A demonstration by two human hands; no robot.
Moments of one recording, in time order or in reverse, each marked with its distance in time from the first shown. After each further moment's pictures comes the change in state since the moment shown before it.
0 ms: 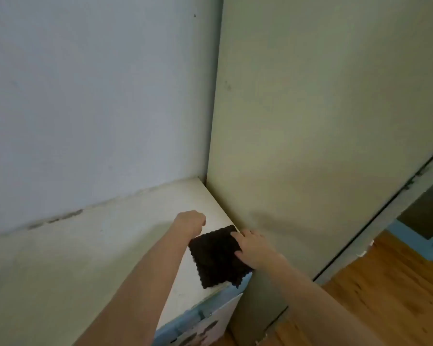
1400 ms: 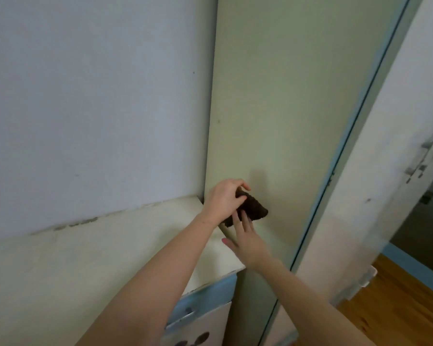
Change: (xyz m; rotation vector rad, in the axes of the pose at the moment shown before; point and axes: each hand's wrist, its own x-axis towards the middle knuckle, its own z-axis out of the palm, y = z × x) left_hand -0.125 0.133 -0.122 -0.585 0.746 0.205; right_hand -0.094 0.000 -0.026 0.302 0.492 -0.056
